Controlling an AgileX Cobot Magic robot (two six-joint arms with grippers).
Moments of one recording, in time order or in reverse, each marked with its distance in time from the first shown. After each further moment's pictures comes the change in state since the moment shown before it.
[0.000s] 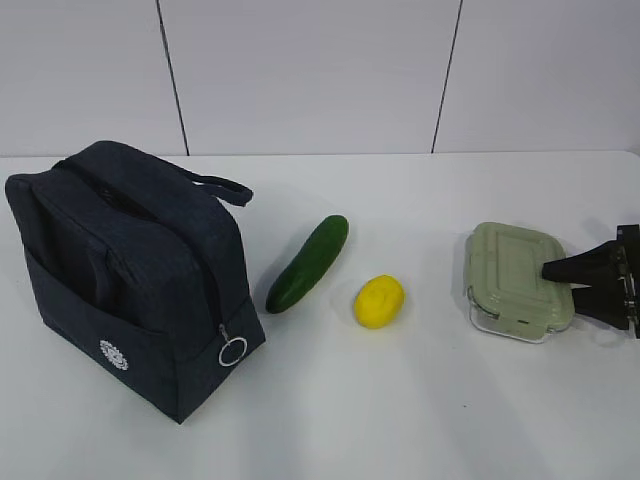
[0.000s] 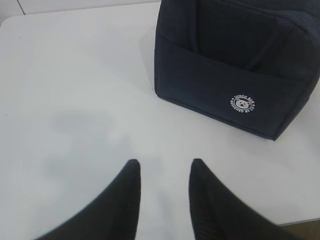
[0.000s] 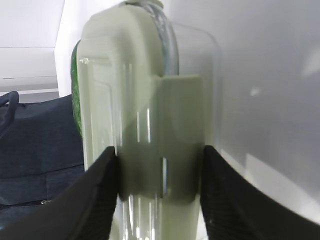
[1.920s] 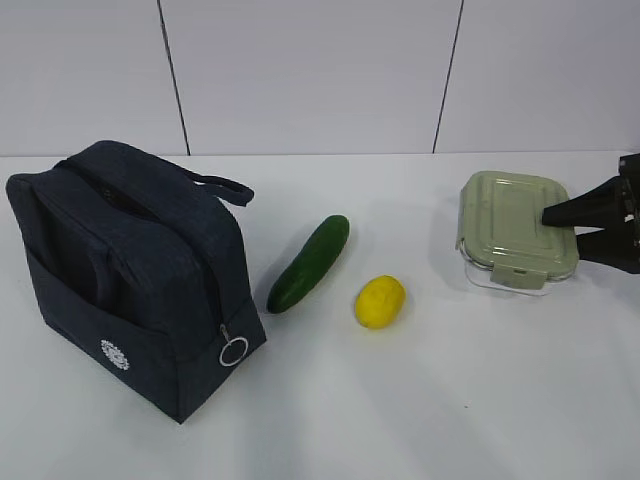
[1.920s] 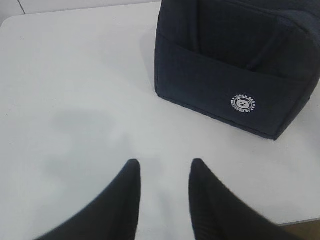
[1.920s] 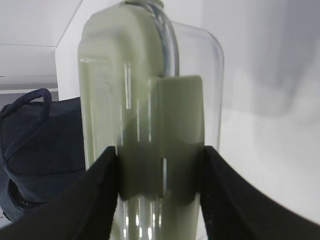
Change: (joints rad) left arm 0.000 0.000 0.000 0.000 0.001 0.000; right arm 0.087 -0.274 0.004 -0.076 -0.045 0.248
